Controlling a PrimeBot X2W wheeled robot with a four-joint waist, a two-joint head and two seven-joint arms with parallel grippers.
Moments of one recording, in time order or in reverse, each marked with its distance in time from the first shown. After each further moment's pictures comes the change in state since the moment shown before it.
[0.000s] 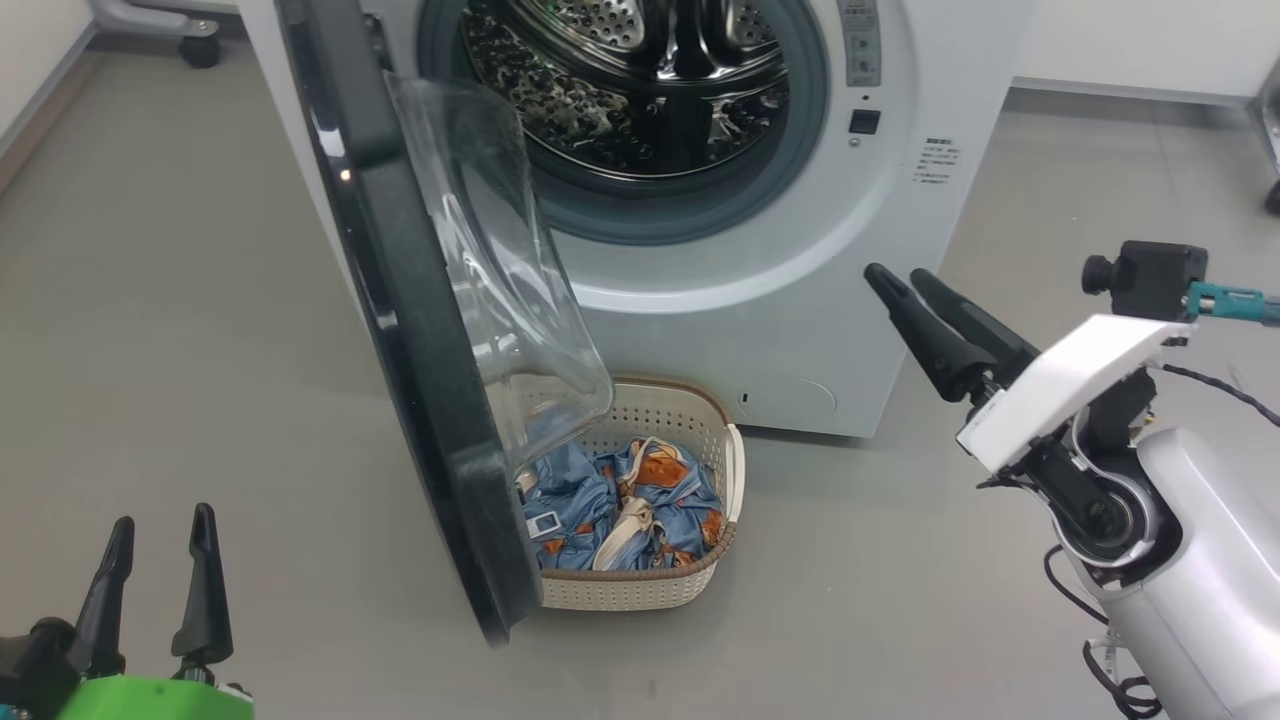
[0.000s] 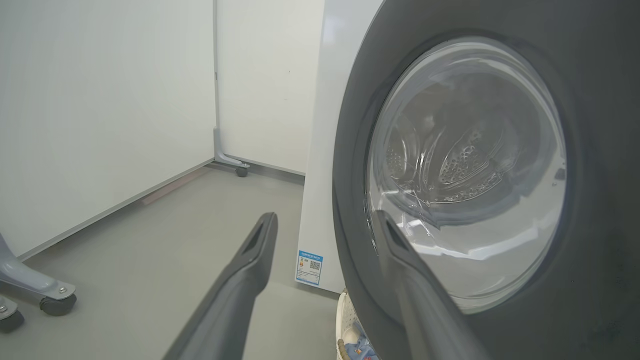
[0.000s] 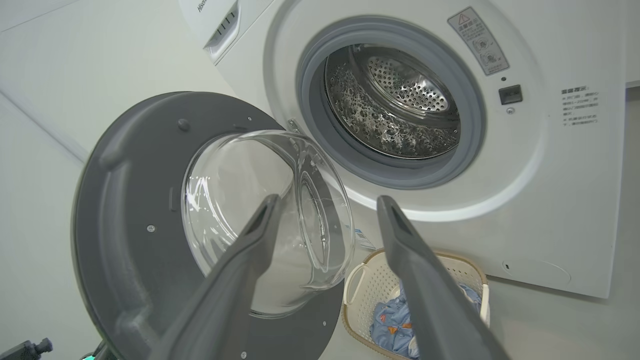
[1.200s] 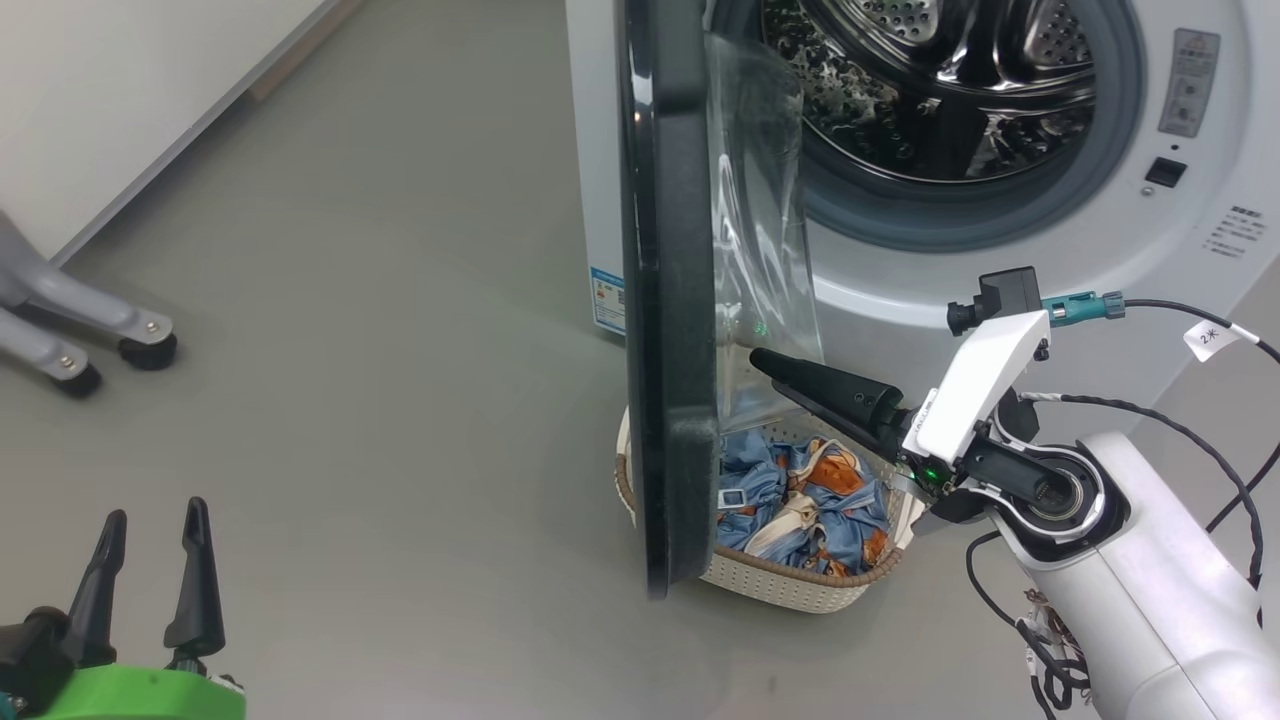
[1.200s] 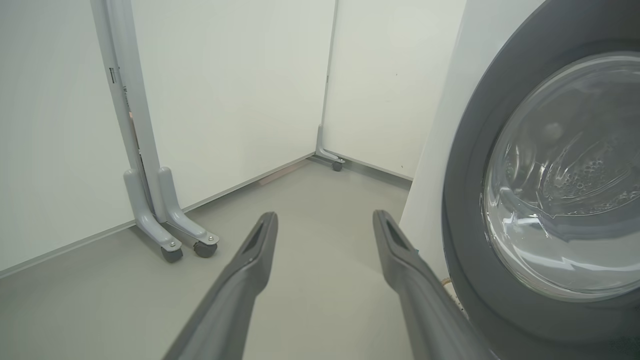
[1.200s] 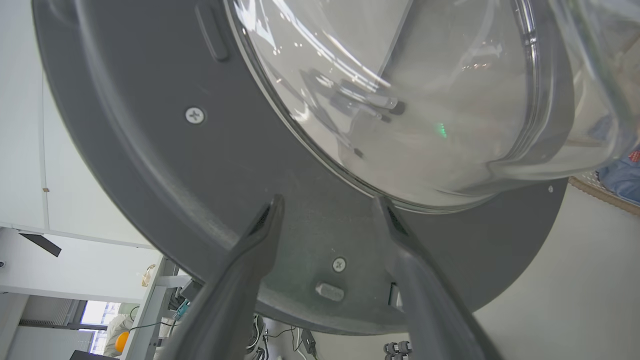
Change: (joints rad) left arm -0.023 0.019 -0.012 0.031 0.001 0.000 0.000; right arm -0.040 0.122 -0.012 0.163 0.378 0.000 0.391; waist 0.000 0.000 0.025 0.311
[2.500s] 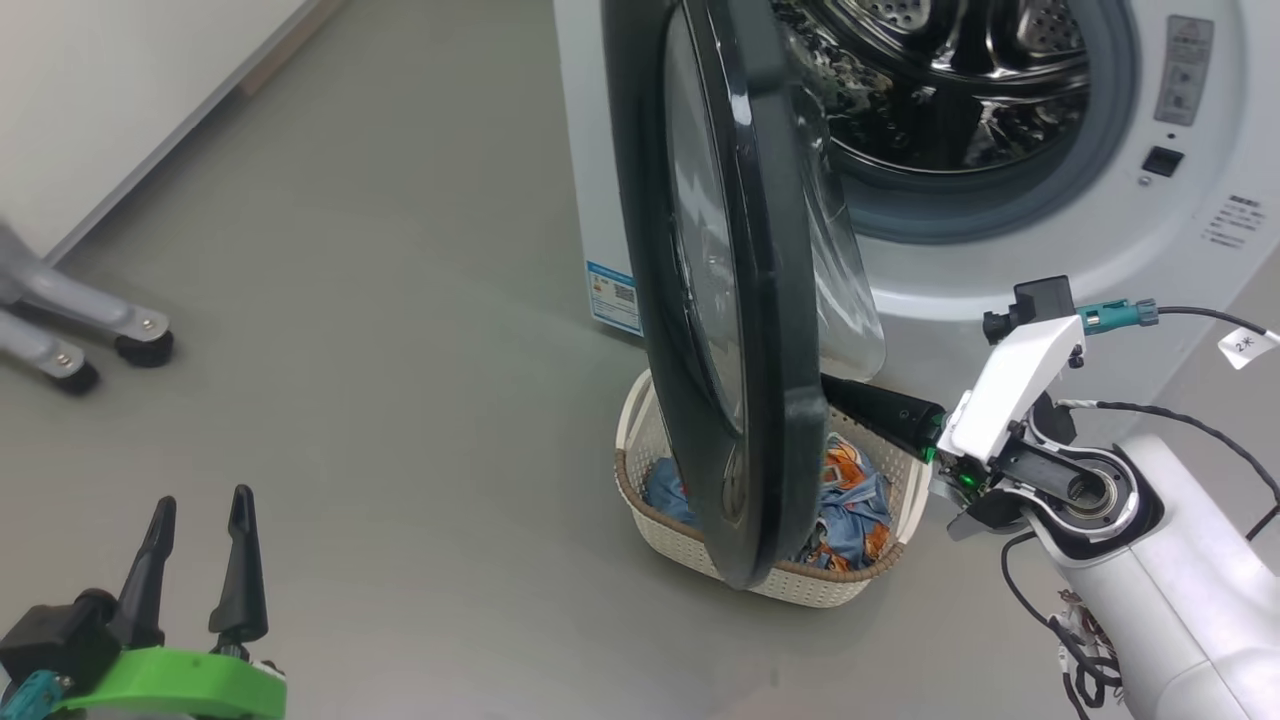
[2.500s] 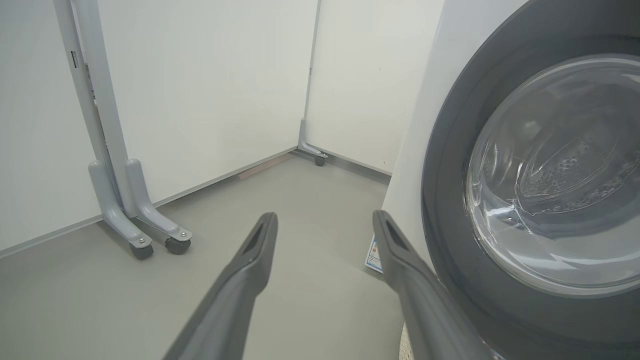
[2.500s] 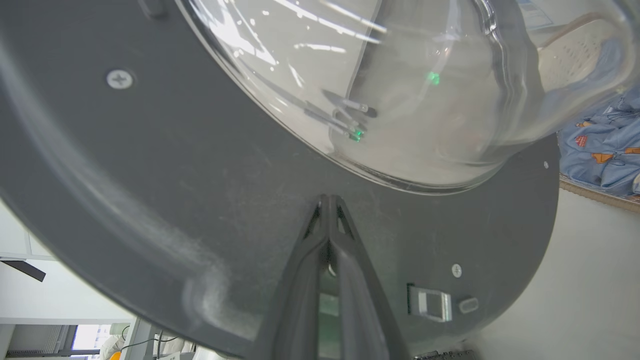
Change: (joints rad) left arm -0.044 -0.040 -0.043 0.031 -0.008 0.000 0.000; right arm 0.002 -0.049 -0.016 0.044 0.016 0.000 0.024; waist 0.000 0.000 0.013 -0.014
